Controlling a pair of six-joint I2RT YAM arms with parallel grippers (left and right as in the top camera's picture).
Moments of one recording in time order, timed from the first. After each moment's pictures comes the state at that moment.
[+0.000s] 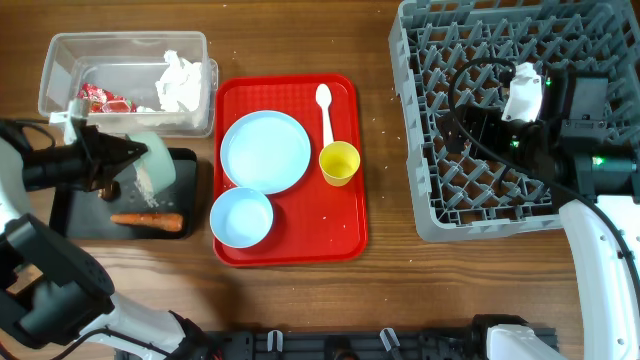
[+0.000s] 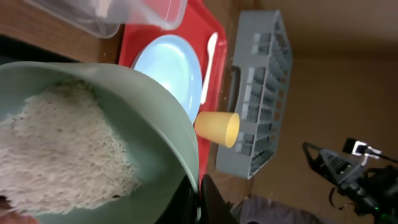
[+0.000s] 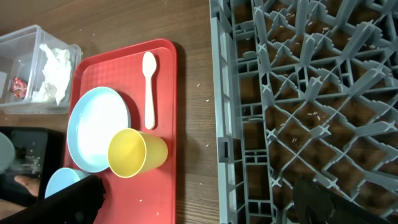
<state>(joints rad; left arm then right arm) 0.66 1.83 1.46 -1.45 1.00 0.38 -0.03 1.26 1.25 -0.91 -0.36 0.17</state>
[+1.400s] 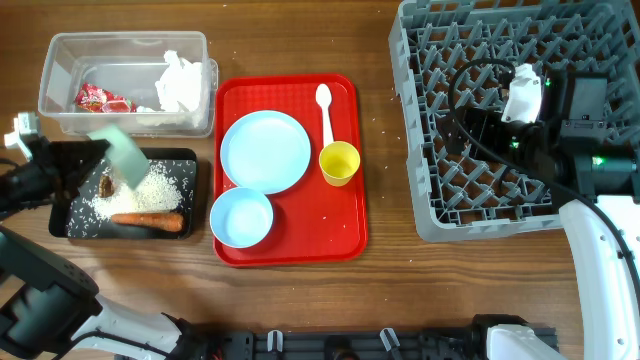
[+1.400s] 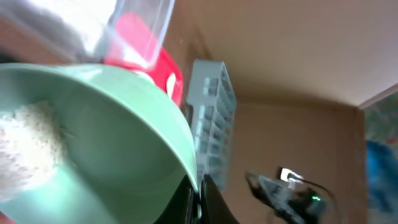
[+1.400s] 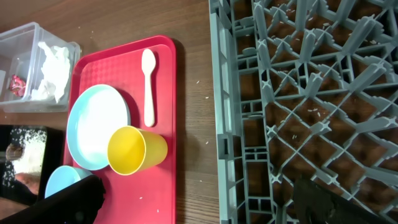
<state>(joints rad) 0.84 1.85 1.46 -1.58 1.20 0.44 -0.03 1.26 1.25 -0.92 -0.36 0.17</state>
